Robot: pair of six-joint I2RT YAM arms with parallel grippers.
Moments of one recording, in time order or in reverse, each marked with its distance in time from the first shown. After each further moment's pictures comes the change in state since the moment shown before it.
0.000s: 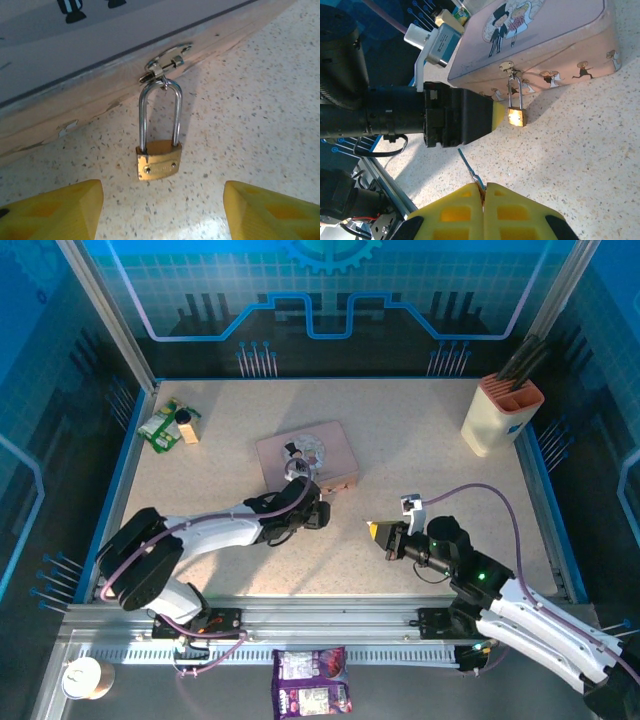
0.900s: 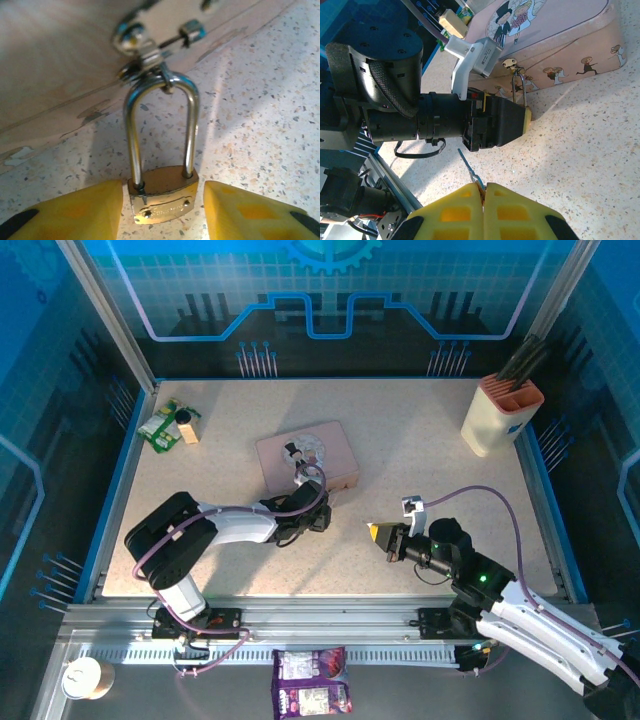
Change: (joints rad) left arm 0.000 0.162 0.006 0.128 -0.003 0.038; right arm 0.000 -0.025 -0.010 0.000 -0.012 0.019
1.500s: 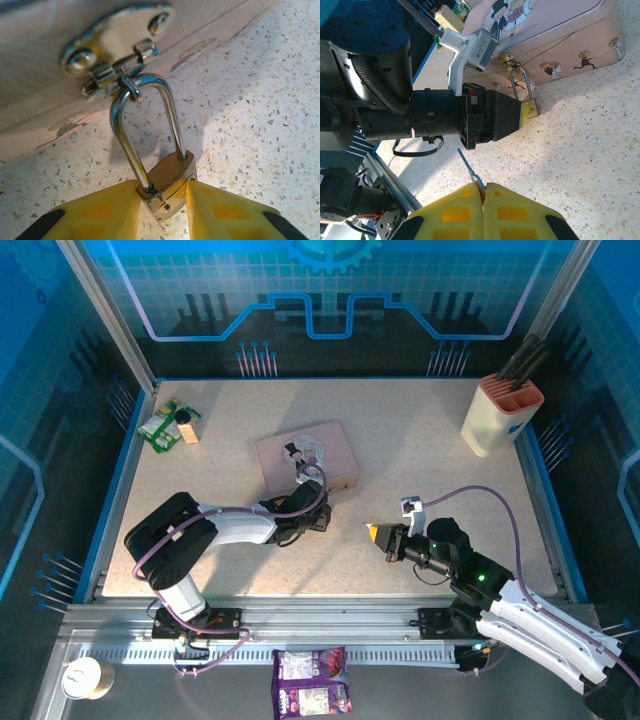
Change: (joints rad) left arm -0.001 -0.002 -0.014 0.059 0.025 0.012; right arm 0.000 0.018 -0.005 0.004 0.000 0.007
